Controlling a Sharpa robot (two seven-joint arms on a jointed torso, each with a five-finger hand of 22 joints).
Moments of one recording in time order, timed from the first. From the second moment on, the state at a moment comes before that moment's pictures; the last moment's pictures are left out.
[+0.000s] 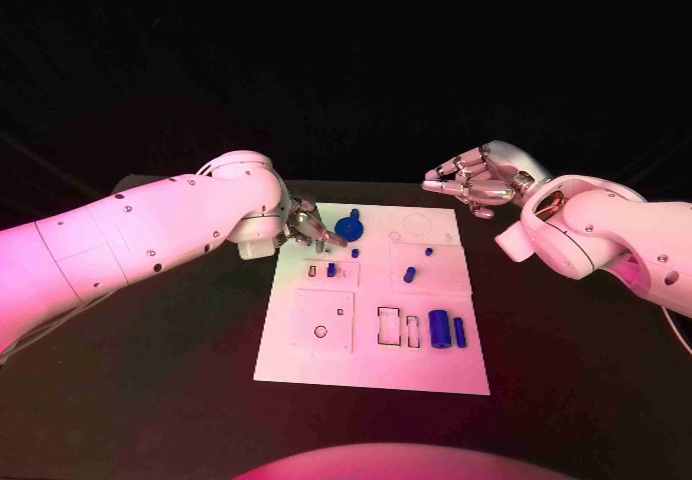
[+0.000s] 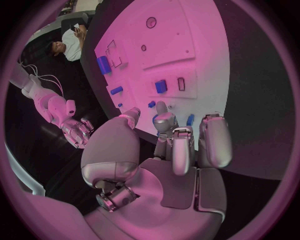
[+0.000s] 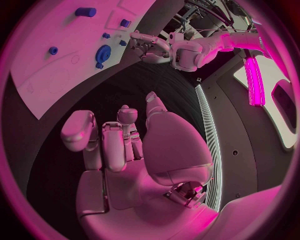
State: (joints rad) left arm 1.31 -0.61 0.04 1.36 -1.09 0.28 -0.66; left_hand 0.92 -0.12 0.22 0.29 0.14 0.88 0.03 0.72 0.73 1.27 -0.04 1.12 0.98 1.47 -0.10 1.57 1.31 0.06 1.47 0.00 1.33 1.30; right arm 1.27 -0.93 -0.01 1.57 -0.77 -0.36 0.05; right_hand 1.25 -0.02 -0.09 0.19 0.24 1.00 0.14 0.12 0.07 1.23 0.05 0.96 1.02 1.47 -0.03 1.39 1.30 0.11 1.32 0.08 1.25 0.96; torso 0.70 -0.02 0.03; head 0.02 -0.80
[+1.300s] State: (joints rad) left arm 1.36 -0.42 -0.01 0.93 -1.11 0.45 -0.57; left_hand 1.08 -0.01 0.06 0.29 0.11 0.90 0.06 0.59 0.58 1.25 -0.01 1.13 0.96 1.47 -0.07 1.57 1.31 0.06 1.46 0.03 1.29 1.29; right arm 1.26 -0.91 -0.01 1.55 -0.80 -0.36 0.05; right_hand 1.28 0.00 -0.11 0.18 0.27 1.00 0.14 0.12 0.07 1.22 0.05 0.96 1.02 1.47 -0.03 1.39 1.30 0.11 1.32 0.08 1.25 0.95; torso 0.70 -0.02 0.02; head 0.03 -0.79
